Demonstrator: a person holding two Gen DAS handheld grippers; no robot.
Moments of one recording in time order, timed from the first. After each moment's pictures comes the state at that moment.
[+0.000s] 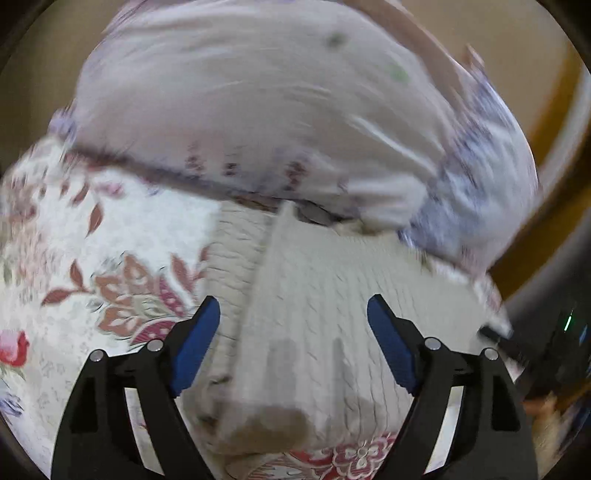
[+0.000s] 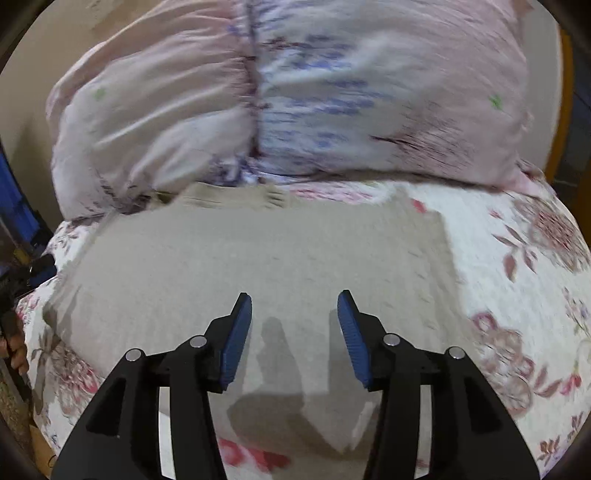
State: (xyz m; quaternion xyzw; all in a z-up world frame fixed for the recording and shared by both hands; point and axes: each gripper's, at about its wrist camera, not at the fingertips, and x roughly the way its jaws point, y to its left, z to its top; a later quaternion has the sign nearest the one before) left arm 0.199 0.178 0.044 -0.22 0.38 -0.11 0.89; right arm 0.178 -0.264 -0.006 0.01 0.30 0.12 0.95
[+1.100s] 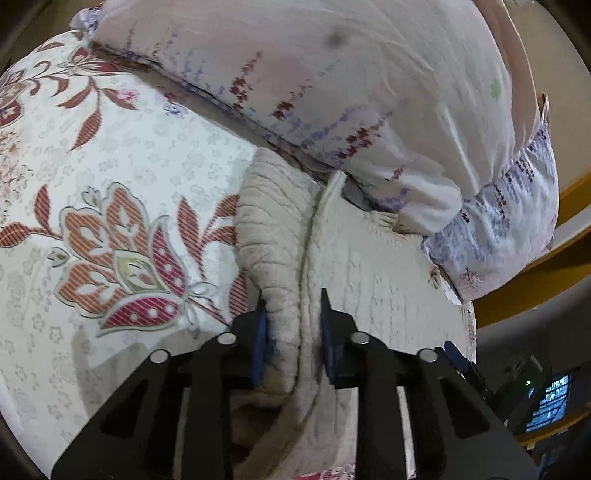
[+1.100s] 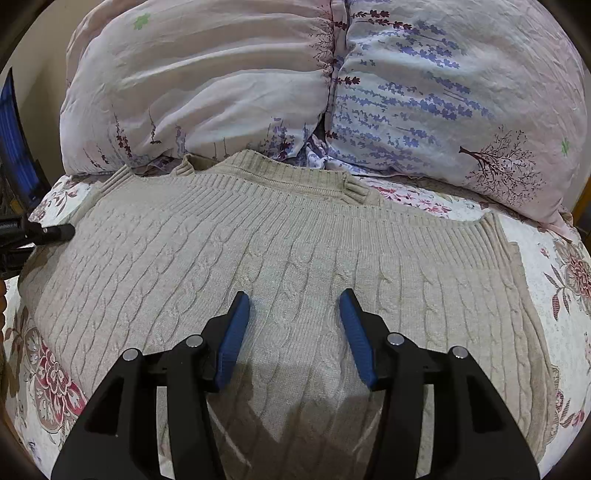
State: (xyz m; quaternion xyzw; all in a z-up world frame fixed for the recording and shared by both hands) left arm 0.236 0.181 0.006 -0.32 0.45 -0.11 0.83; right arm 0.204 -0.206 -0.027 -0.07 0.31 0.12 0.94
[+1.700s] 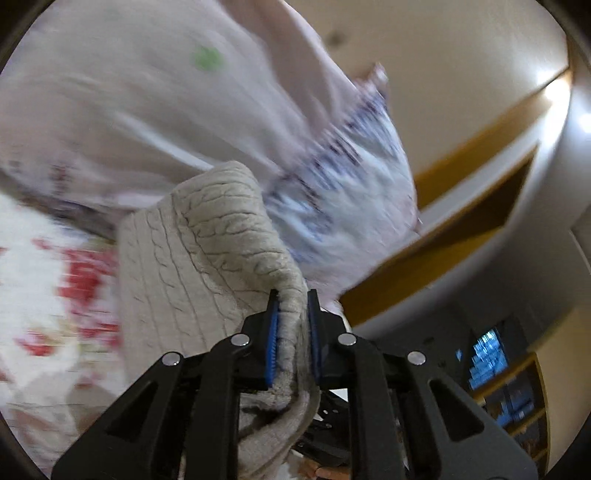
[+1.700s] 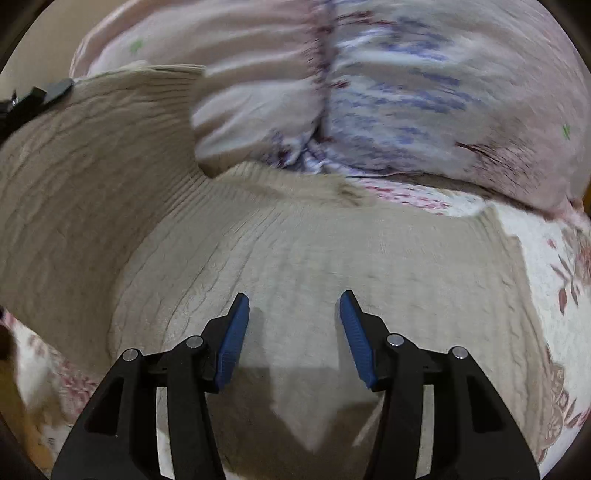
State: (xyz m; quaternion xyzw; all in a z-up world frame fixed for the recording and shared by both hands) left arm 0.243 0.047 0.111 -0.36 0.32 -0.35 0.81; right arm 0.195 -0.241 -0.011 -0.01 0.31 0.14 0.94
